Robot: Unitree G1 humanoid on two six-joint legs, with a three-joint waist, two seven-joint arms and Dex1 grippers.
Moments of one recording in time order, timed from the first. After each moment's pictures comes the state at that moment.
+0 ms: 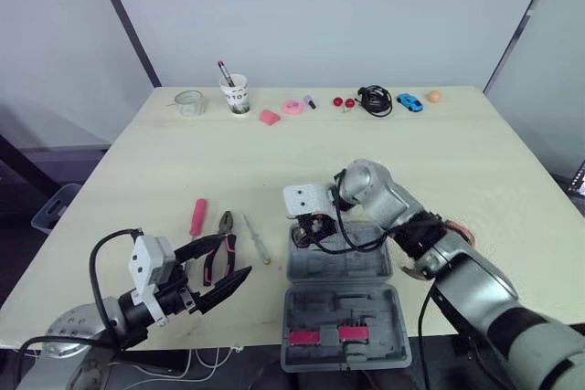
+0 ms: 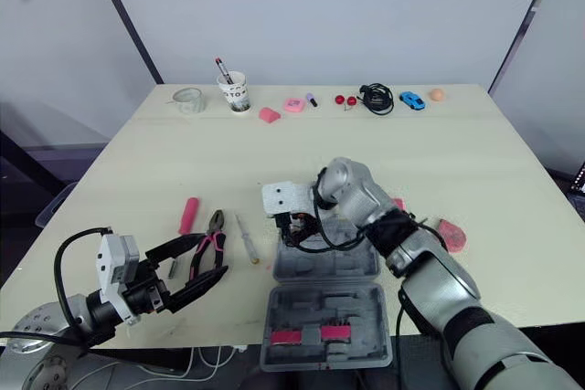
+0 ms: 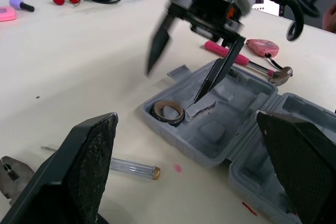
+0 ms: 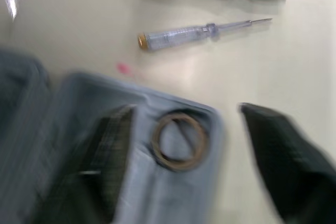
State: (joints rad) left arm 0.32 0.64 0.35 -0.38 -0.61 0.23 -0.96; right arm -0.95 -0.13 0.52 0.52 -0.27 0.24 1.23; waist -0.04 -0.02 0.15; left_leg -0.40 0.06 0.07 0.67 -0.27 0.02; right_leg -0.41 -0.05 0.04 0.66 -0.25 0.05
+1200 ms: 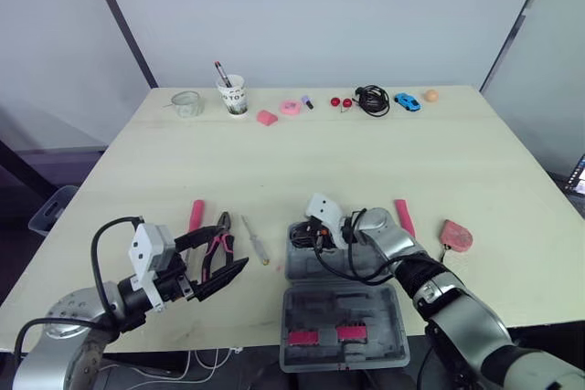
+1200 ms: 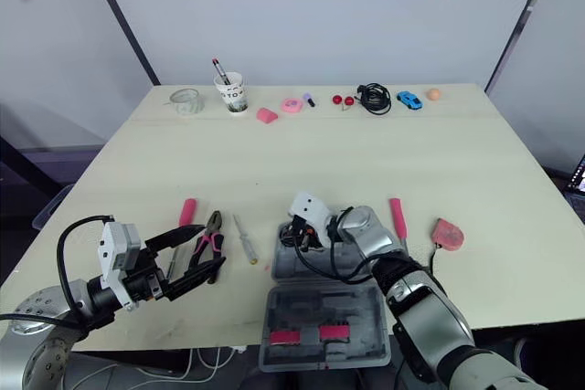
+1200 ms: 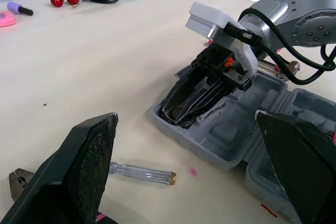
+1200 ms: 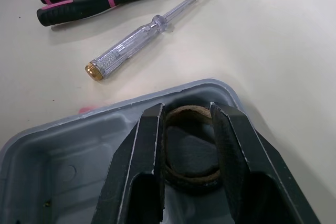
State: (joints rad) left arm 0.24 0.67 0.35 -0.32 -0.59 0.24 -0.98; right arm -0.79 -0.02 0.36 0.79 -0.08 0.11 0.90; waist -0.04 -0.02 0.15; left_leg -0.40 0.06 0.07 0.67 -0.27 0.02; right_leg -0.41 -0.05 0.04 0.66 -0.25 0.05
